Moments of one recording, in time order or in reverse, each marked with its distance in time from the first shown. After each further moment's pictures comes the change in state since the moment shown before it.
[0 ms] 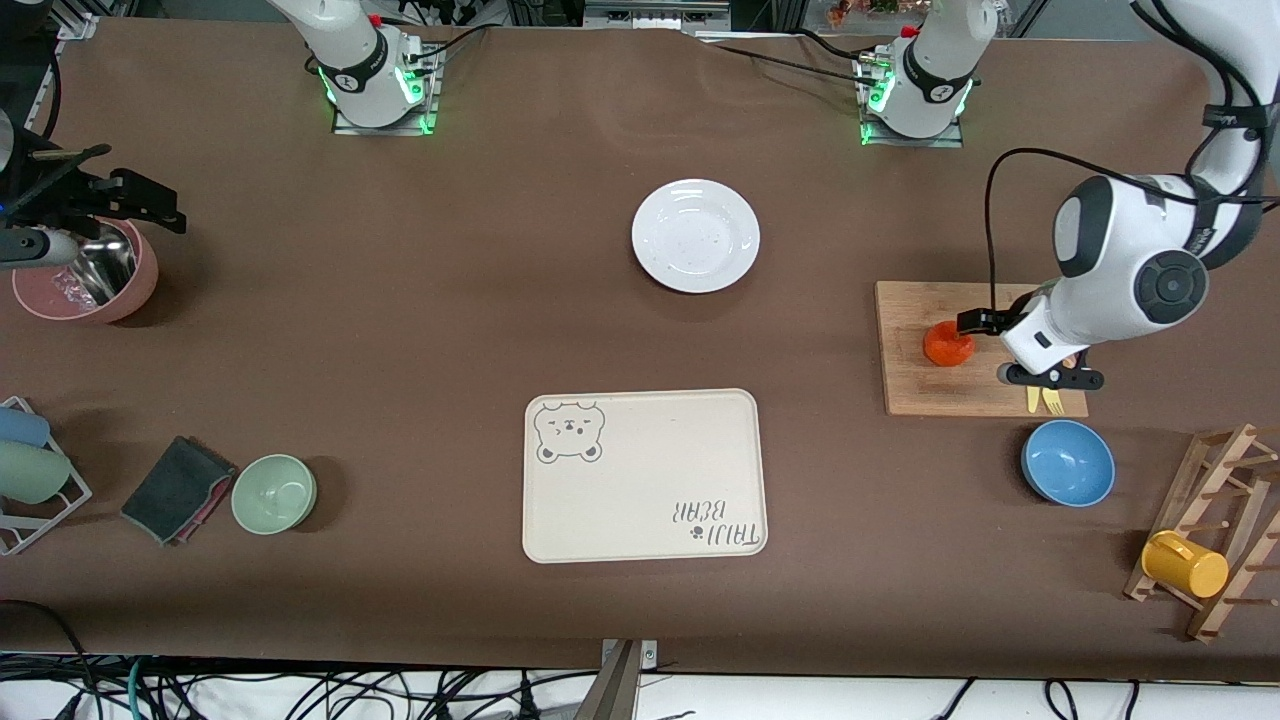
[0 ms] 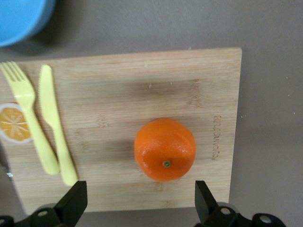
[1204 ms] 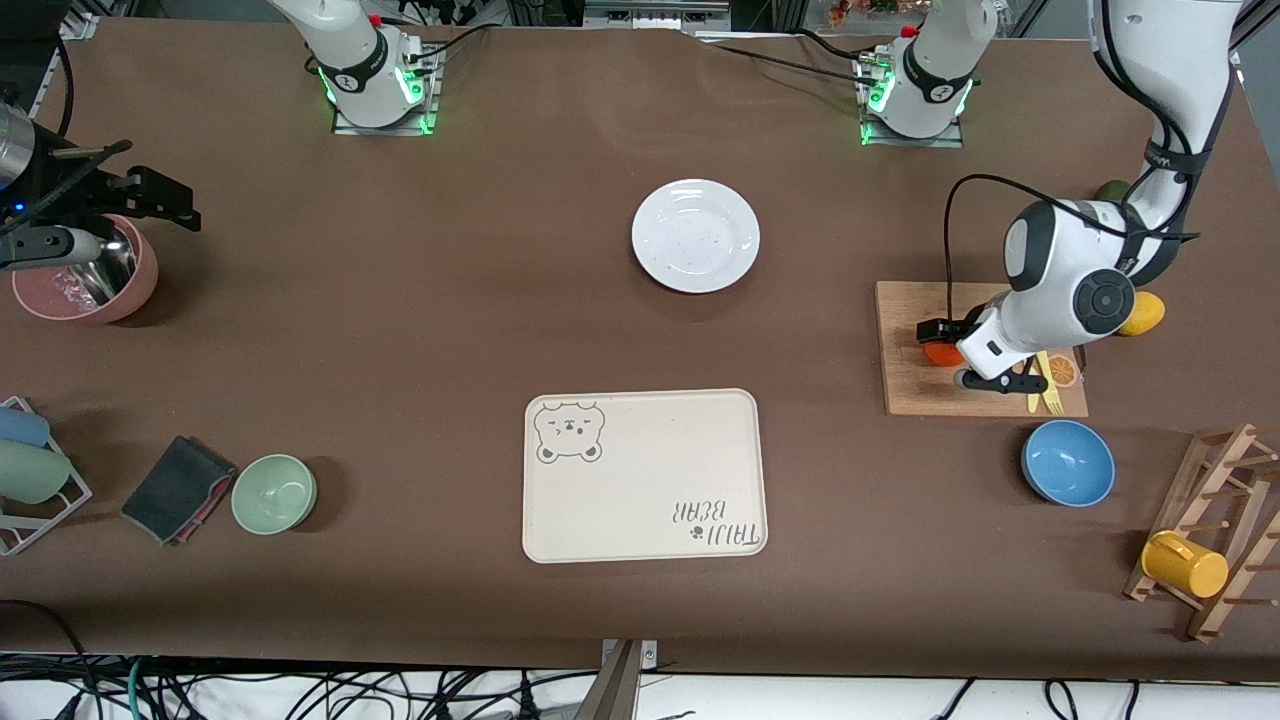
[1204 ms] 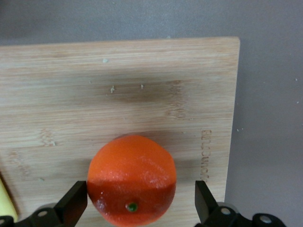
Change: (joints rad) left arm -0.013 0.109 -0.018 -0.029 -0.033 0.130 -0.011; right arm 0.001 0.000 0.018 0.000 0.000 -0.005 0.000
